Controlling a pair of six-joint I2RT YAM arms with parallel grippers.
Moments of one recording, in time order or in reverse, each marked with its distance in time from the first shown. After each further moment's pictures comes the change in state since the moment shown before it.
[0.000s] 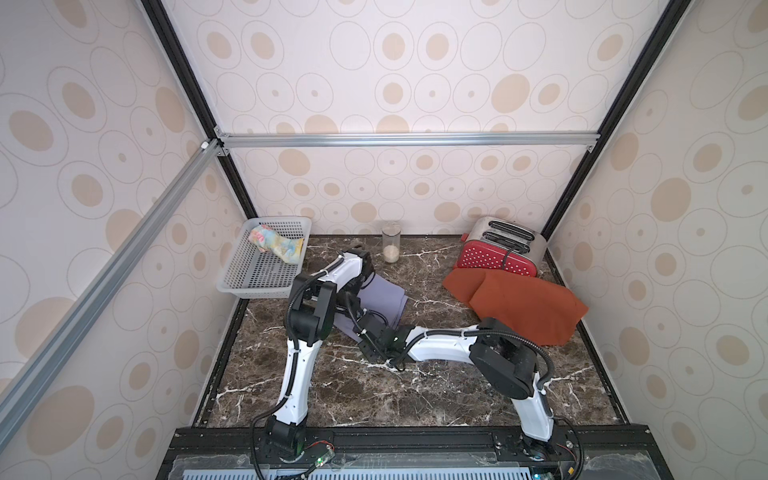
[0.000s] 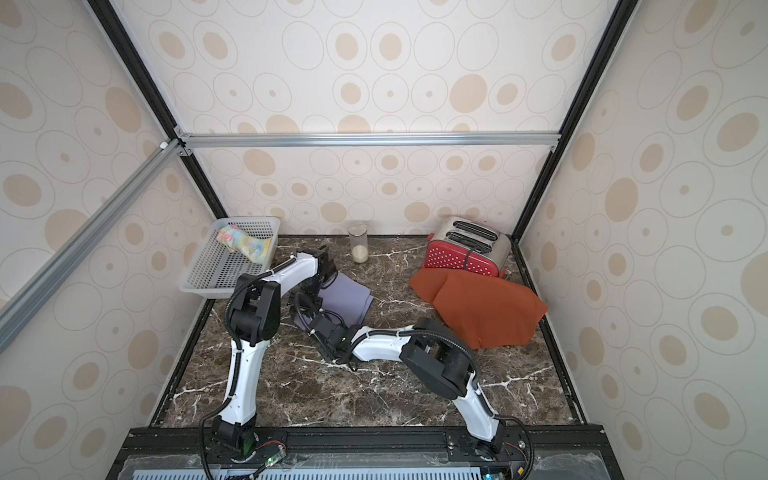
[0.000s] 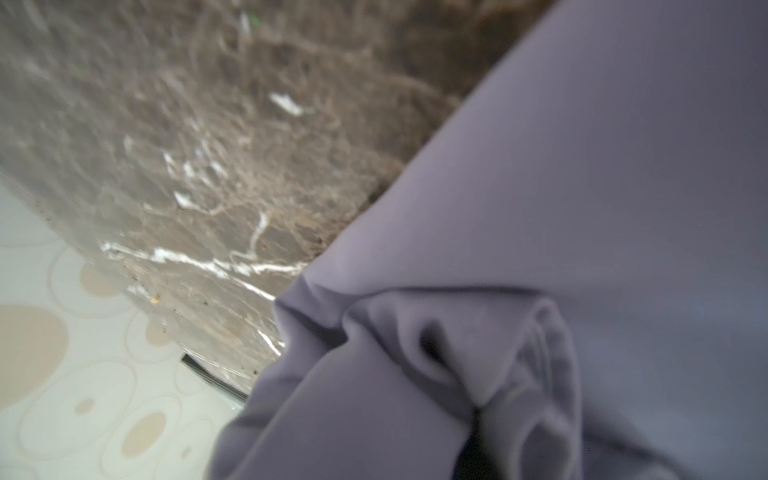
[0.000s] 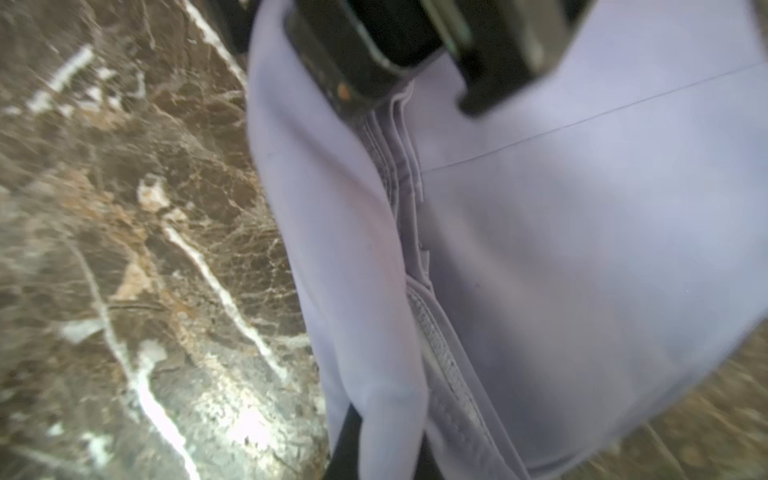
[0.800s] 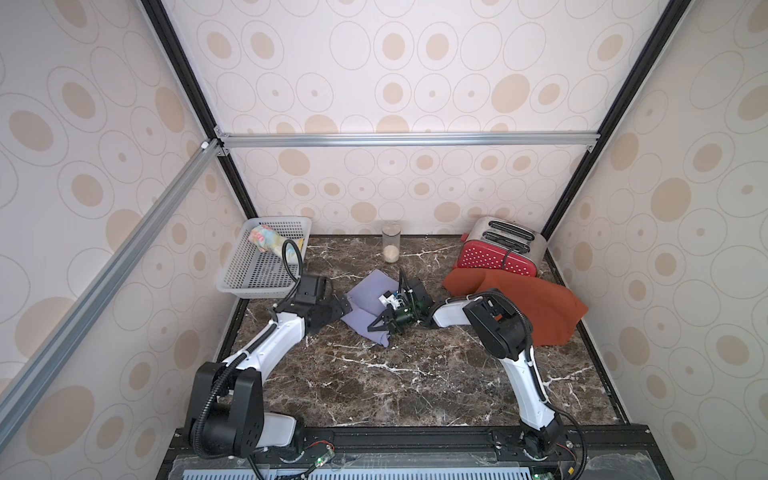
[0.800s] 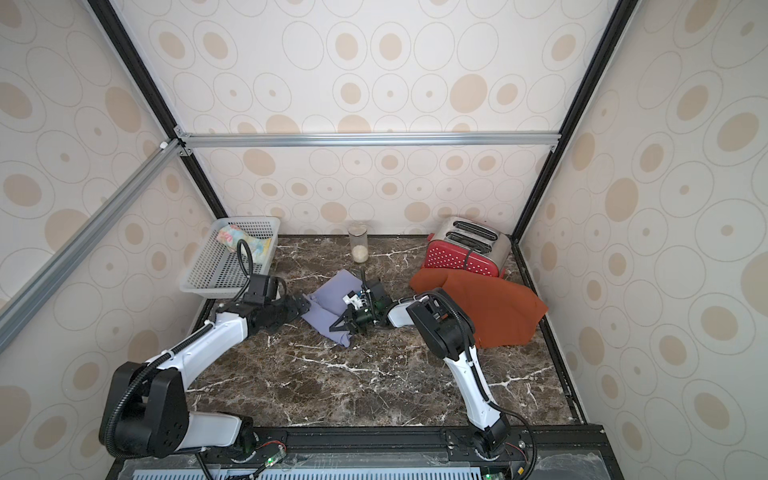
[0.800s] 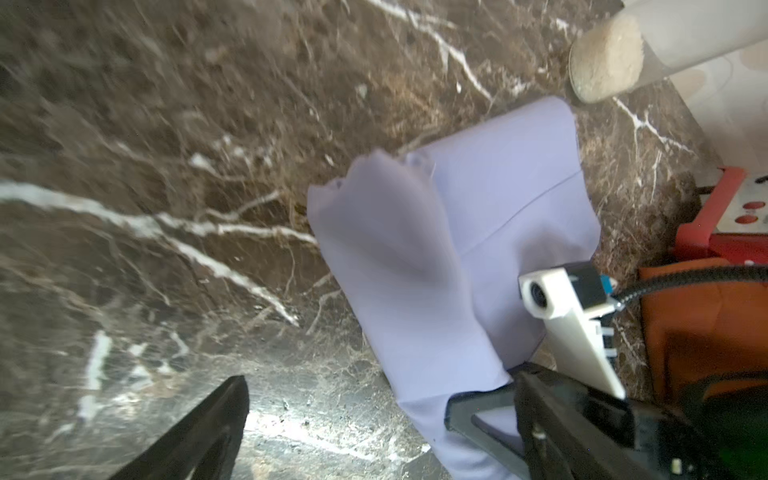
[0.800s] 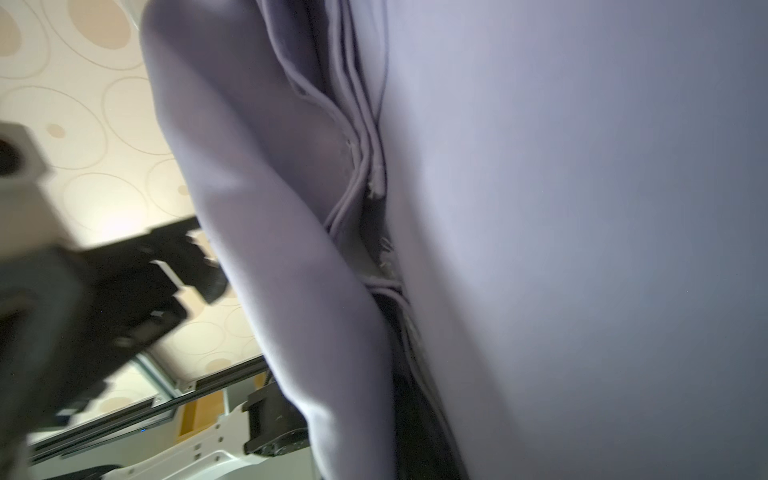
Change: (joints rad) left arm 0.117 -0.953 -1.095 1.128 0.349 -0.343; right arm -0.387 0.210 -0.043 0.513 -1.210 0.830
